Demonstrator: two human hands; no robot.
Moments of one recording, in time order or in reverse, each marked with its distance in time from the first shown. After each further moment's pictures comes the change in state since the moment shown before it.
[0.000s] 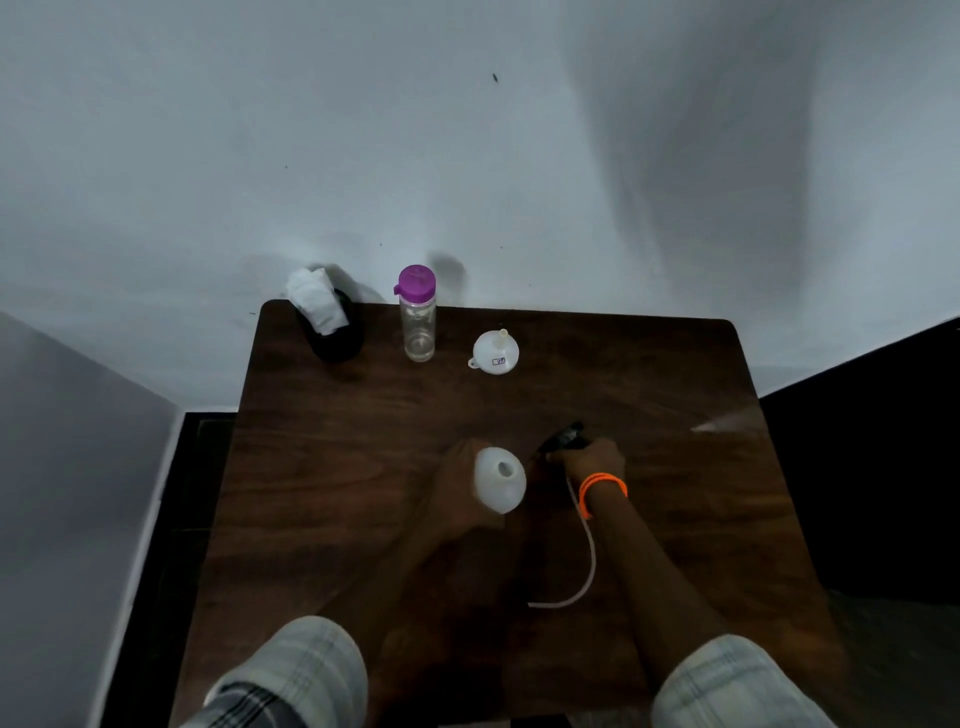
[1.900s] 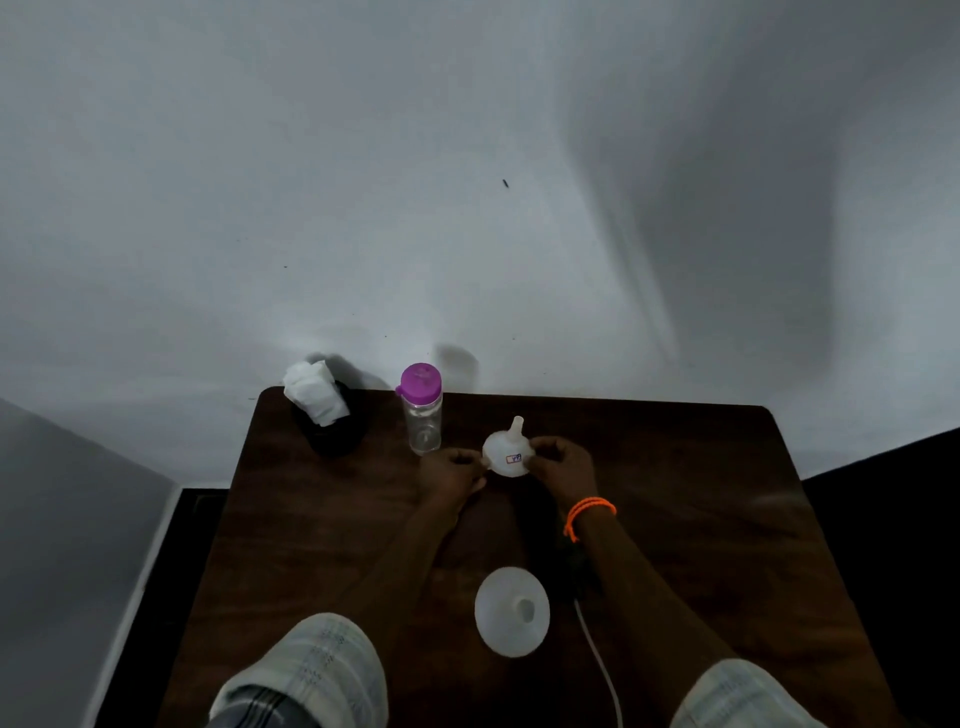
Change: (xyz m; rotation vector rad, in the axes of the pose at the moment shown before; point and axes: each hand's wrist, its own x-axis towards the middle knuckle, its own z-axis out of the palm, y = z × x) left_hand 0.163 0.010 -0.051 -0.698 0.348 -0.537; right_hand 0.086 -0.105 0.049 0.437 -0.180 -0.319
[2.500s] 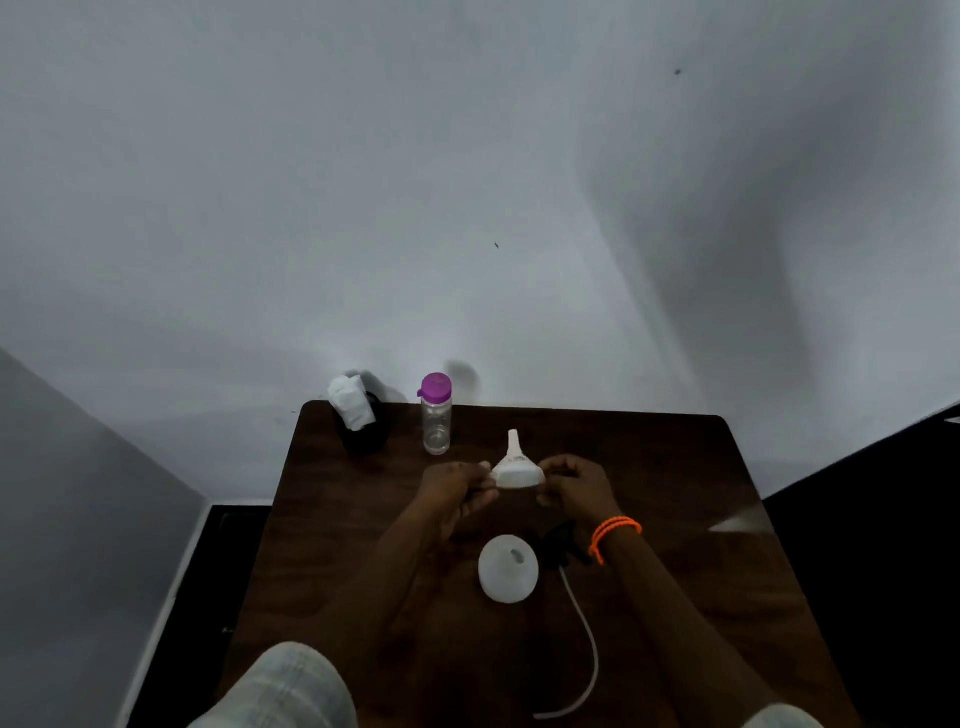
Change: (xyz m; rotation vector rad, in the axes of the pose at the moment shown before) left_hand -0.134 0.044 -0.036 -0.259 -0.192 -0.161; right_hand -0.125 -0.045 -0.055 0.035 -0.090 -0.025
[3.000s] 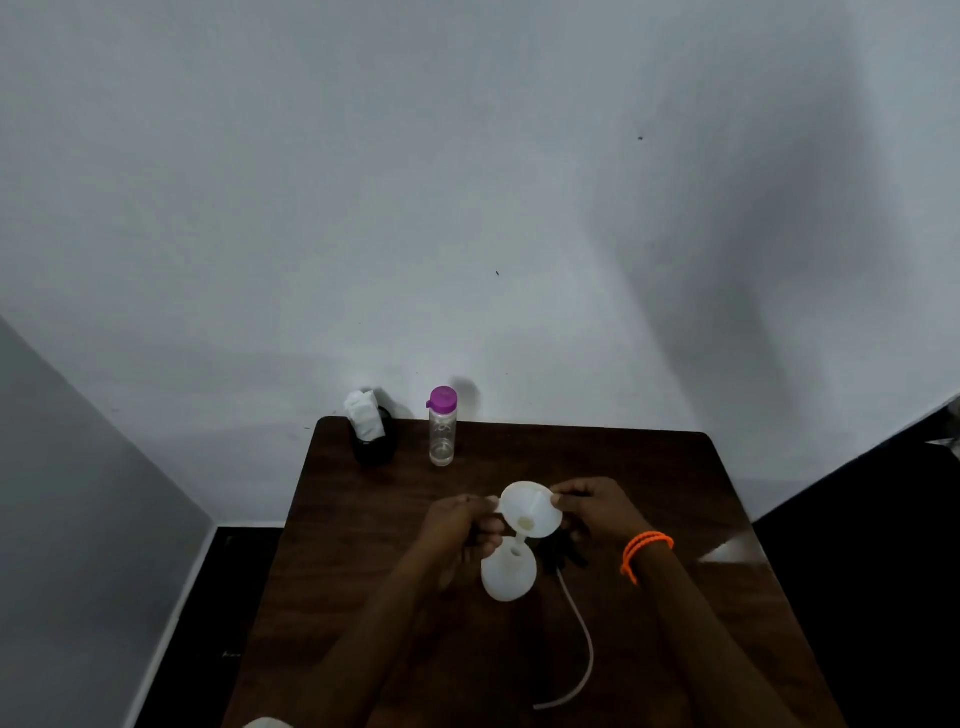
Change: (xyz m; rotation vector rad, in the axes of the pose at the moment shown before) left_hand -0.086 -0.029 -0.010 0.118 -0.108 0.099; right_hand -0.072 -0.027 -0.034 -0.242 -0.132 -0.075
